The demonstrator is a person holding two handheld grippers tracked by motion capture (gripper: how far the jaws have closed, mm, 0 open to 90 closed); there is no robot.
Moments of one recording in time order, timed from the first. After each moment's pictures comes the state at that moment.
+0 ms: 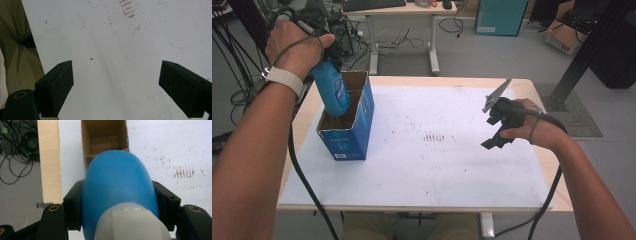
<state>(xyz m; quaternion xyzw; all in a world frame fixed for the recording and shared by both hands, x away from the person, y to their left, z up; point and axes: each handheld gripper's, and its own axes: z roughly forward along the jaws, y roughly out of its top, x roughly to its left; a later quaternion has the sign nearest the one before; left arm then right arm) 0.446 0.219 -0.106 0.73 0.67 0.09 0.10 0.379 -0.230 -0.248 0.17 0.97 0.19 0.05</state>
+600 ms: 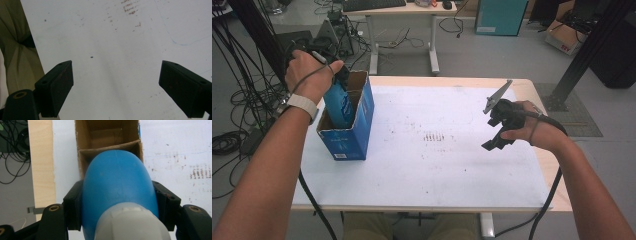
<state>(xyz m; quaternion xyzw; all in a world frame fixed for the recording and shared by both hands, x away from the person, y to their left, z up) 0.453 0.221 -0.169 0.73 0.67 0.09 0.09 0.379 -0.233 -0.254 0.18 0.96 0.19 0.05</state>
